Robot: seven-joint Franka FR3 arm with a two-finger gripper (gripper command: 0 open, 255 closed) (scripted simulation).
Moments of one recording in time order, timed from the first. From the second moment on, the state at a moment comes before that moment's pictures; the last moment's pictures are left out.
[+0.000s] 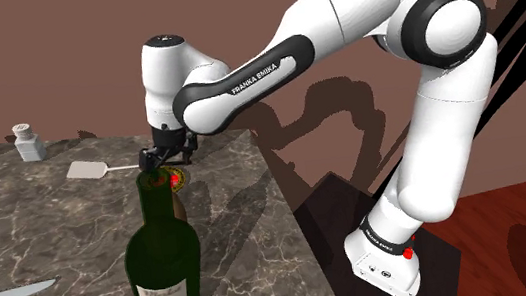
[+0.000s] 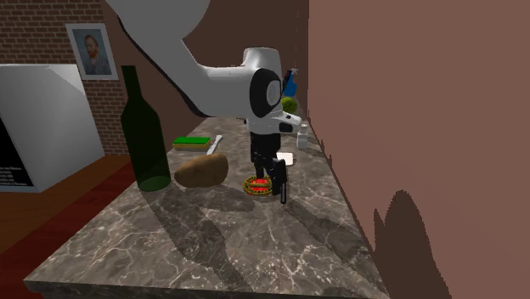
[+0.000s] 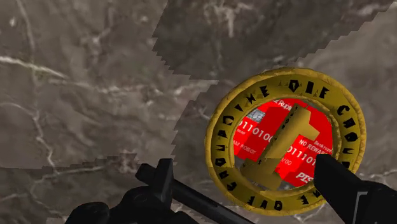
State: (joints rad) arm 0.11 0.30 0.48 -1.98 -0.22 2.27 0.72
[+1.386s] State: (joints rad) arm 0.09 0.24 0.50 -1.94 -0.18 2.18 0.69
